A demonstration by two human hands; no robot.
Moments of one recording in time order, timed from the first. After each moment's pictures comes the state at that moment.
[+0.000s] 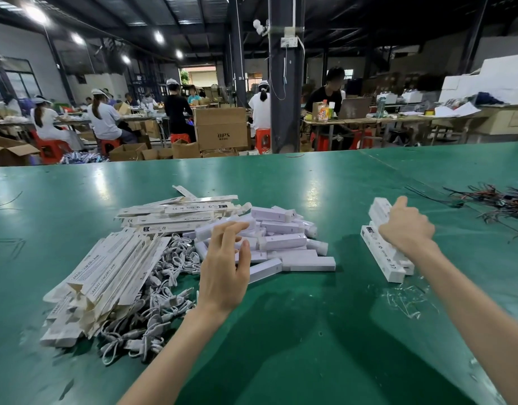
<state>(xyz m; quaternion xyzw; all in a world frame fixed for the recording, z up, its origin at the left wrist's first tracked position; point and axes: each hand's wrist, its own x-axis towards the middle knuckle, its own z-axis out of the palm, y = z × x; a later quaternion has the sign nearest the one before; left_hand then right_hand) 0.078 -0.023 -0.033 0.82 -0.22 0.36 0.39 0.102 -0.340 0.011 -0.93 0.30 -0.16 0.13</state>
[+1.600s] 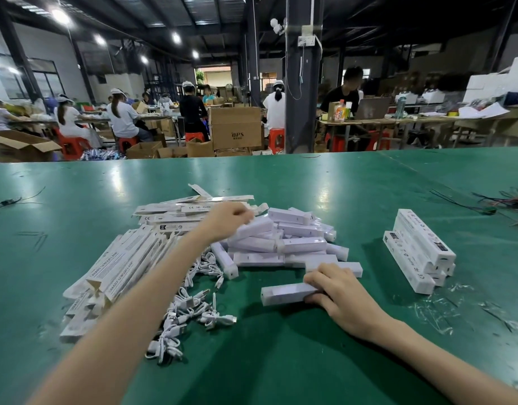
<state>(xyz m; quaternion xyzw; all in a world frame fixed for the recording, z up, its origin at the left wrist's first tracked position) 0.174 0.015 0.030 0.93 -0.19 0.04 0.30 0.061 -0.225 -0.070 -0.95 -0.22 -0.17 0.16</state>
